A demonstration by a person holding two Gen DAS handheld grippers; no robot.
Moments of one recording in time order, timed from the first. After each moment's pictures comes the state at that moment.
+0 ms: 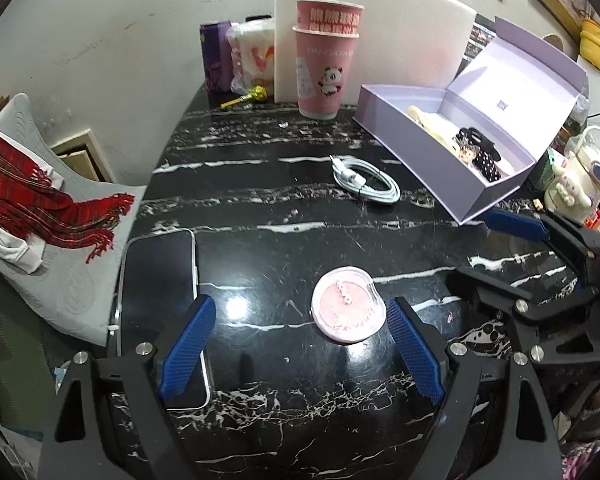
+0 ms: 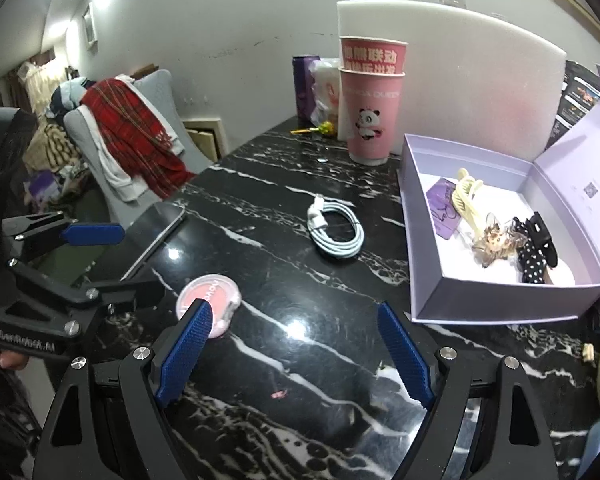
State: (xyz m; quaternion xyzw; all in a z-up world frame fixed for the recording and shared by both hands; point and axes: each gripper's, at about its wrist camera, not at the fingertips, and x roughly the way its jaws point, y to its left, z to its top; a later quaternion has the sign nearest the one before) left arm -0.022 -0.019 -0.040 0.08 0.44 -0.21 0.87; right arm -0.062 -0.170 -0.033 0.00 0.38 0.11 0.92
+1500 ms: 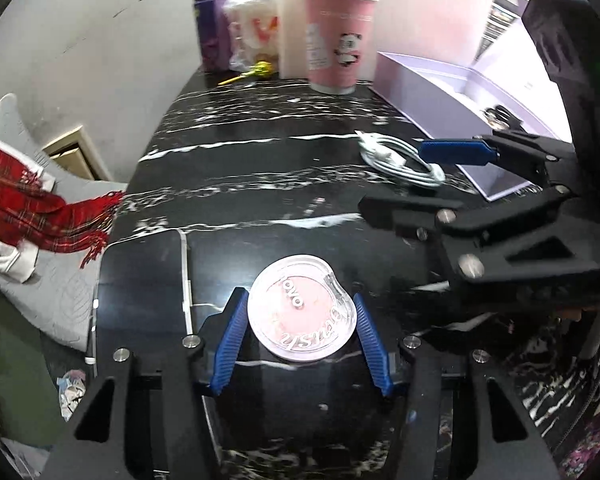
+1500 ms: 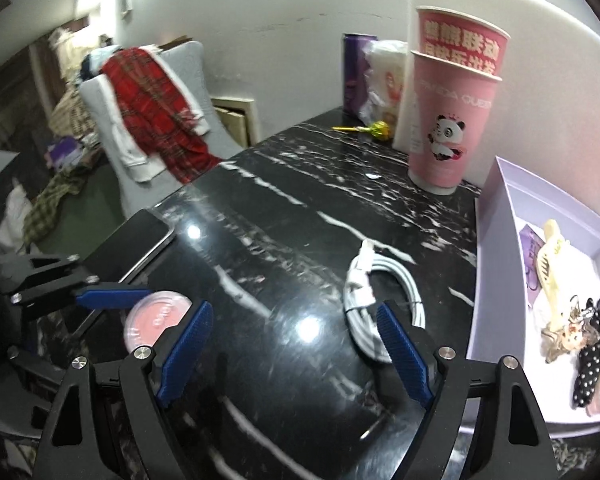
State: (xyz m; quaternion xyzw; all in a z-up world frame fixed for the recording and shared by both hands) left arm 0.013 -0.019 -0.078 0.10 0.45 -0.19 0.87; right arm 0.036 -0.140 -0.061 -0.04 0.40 0.17 0.90
